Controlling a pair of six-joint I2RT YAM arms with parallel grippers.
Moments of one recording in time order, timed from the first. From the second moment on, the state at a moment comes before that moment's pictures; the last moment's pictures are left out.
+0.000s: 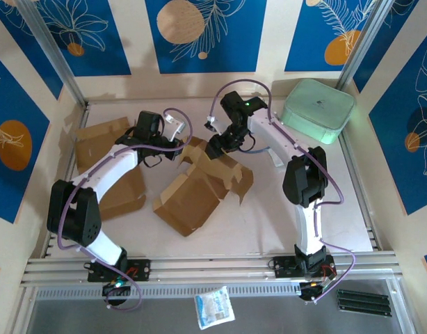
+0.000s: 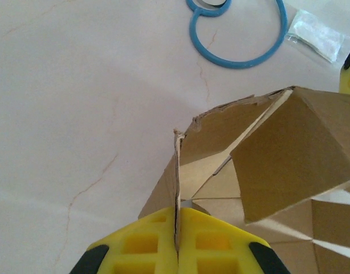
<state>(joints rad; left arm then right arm) -0.36 1.59 1.21 -0.42 0.37 0.11 0.51 2.06 1.95 -1.25 -0.52 -0.11</state>
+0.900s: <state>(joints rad) -0.39 1.66 1.20 -0.36 0.46 -0.40 0.58 2.02 1.85 -1.09 -0.22 -0.07</state>
